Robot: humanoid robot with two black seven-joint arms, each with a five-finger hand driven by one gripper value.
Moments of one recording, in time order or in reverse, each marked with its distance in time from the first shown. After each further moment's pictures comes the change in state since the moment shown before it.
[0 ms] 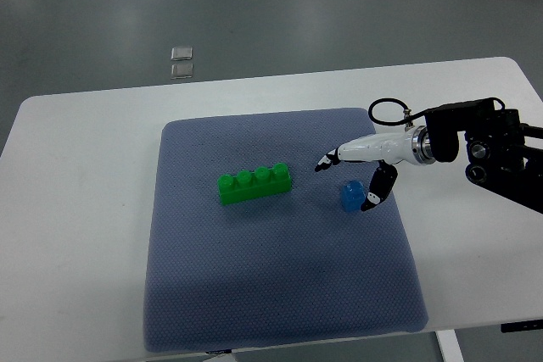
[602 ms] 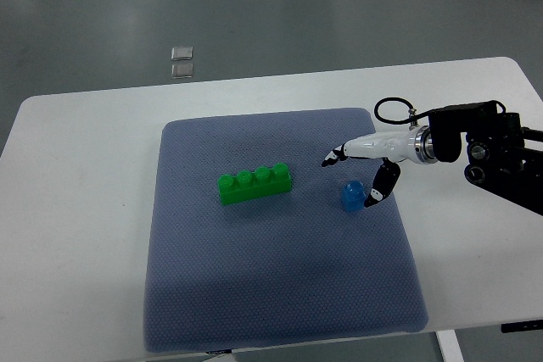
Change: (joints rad) left arm 0.000 0.000 0.000 0.000 0.000 0.000 0.000; right arm -0.010 0.012 0.000 -0.045 0.009 -0.034 -0.015
